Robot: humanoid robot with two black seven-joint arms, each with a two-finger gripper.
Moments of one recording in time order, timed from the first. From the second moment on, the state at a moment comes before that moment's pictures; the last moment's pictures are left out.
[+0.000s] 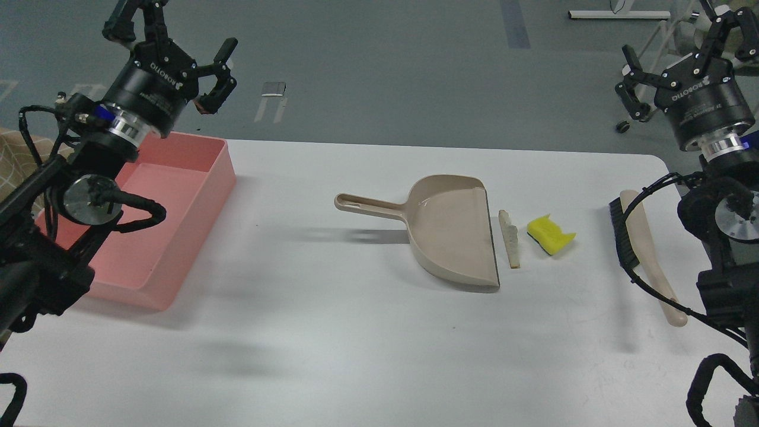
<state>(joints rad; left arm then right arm) -0.46 0.62 -1.09 -1.30 0.21 -0.35 -0.27 0.56 -0.17 1.71 0.98 -0.59 0.49 -0.04</state>
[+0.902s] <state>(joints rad) -0.17 0.60 -0.91 -1.52 0.91 -0.23 -0.24 0.30 -0.18 1.89 1.12 -0.59 0.49 -0.04</state>
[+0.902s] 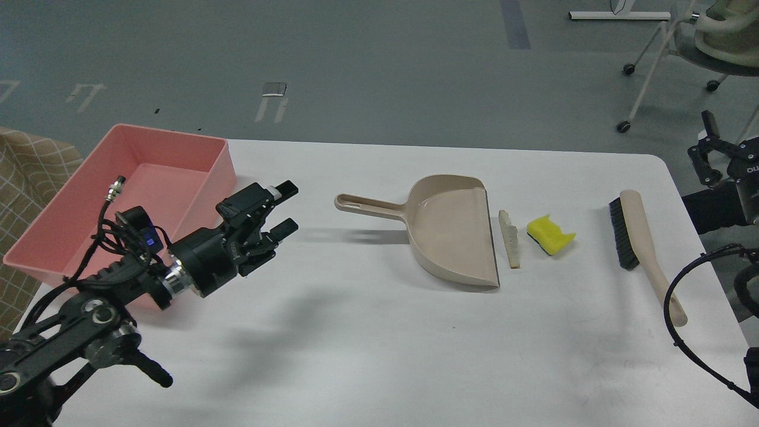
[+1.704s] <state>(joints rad) -0.45 0.26 -0.77 -0.97 0.92 -0.23 -0.26 0.28 -0.19 1.90 1.12 -0.59 0.49 -0.04</state>
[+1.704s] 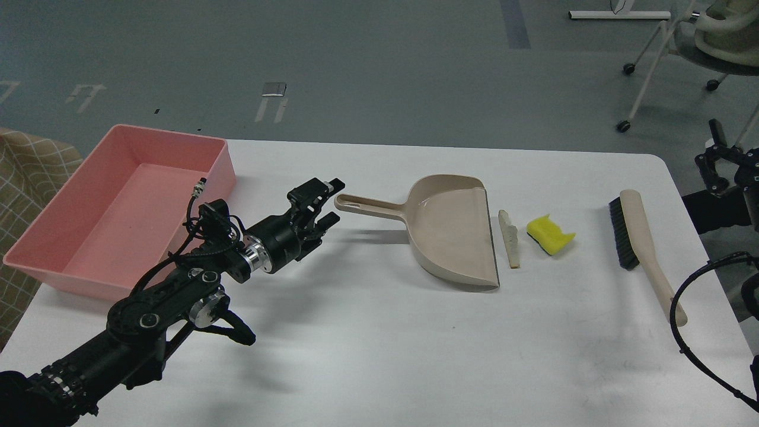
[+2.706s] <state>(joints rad) -0.55 0.16 -0.75 -0.80 0.91 -0.24 -0.31 0.26 -0.19 1.90 1.12 -0.59 0.49 -0.04</state>
